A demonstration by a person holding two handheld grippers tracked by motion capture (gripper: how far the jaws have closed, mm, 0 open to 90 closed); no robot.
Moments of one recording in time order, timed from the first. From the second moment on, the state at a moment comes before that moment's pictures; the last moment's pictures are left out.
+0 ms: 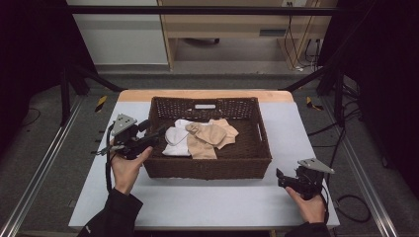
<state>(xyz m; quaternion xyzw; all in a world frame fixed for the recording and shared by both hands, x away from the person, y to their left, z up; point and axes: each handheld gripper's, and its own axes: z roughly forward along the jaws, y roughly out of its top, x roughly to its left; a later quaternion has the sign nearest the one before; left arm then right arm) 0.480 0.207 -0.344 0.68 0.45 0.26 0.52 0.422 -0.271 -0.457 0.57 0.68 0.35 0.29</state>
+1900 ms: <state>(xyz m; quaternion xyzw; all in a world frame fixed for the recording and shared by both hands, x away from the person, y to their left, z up) 0.607 0.116 -0.407 0.75 0.46 0.25 0.40 0.428 -0.274 -0.459 0.58 0.68 0.34 0.29</state>
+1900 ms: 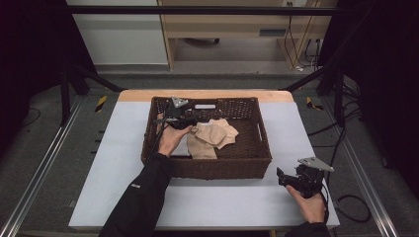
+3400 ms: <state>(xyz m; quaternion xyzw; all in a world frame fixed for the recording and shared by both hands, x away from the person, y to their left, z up) 0.604 0.112 -0.418 0.81 0.46 0.18 0.32 0.428 -0.272 -0.458 0.58 0.68 0.34 0.29</state>
